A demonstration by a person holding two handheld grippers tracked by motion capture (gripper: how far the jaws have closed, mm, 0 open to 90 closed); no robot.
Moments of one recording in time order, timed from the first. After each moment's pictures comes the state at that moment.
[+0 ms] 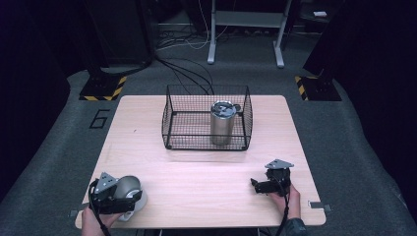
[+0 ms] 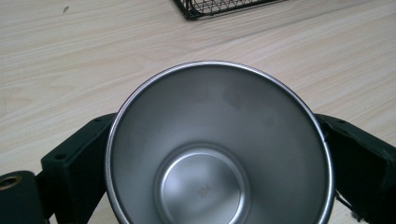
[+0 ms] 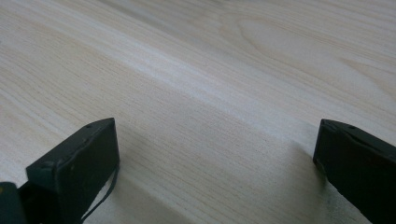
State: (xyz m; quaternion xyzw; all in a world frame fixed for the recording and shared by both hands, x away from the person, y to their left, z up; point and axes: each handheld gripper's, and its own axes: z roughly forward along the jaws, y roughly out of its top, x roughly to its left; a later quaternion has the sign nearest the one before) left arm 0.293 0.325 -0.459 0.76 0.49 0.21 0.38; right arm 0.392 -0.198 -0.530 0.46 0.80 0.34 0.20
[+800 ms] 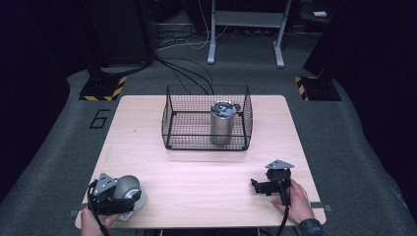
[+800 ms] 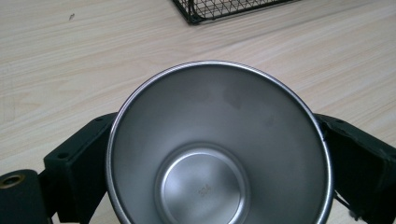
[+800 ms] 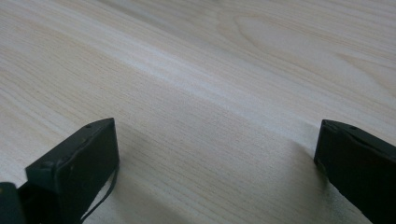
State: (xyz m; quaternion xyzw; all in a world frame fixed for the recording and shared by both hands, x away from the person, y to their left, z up) left arm 0.290 0.328 -0.458 0.75 0.49 0.22 0.38; right arm 0.390 -0.197 -0.530 0.47 0.79 0.33 0.20
